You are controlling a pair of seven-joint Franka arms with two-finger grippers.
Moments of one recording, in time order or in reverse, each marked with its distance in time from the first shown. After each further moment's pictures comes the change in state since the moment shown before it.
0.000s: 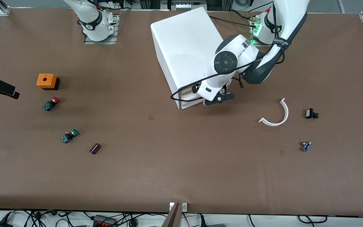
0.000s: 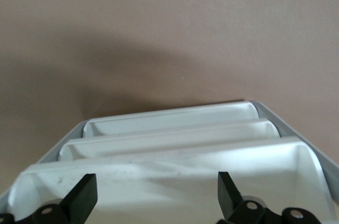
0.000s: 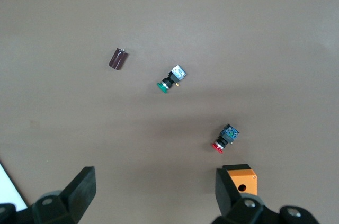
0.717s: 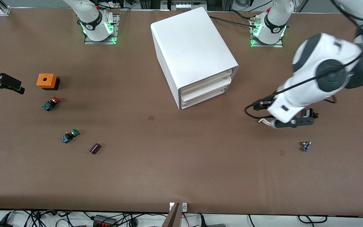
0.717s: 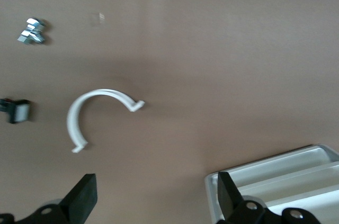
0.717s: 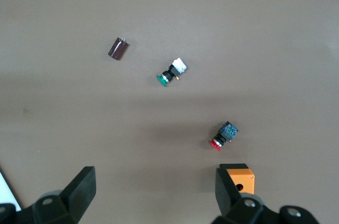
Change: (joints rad) left arm 0.340 -0.055 0.005 0.313 0.116 -0.387 0.568; right arm 0.024 -0.116 -0.017 -0.196 -0.015 0.086 -0.046
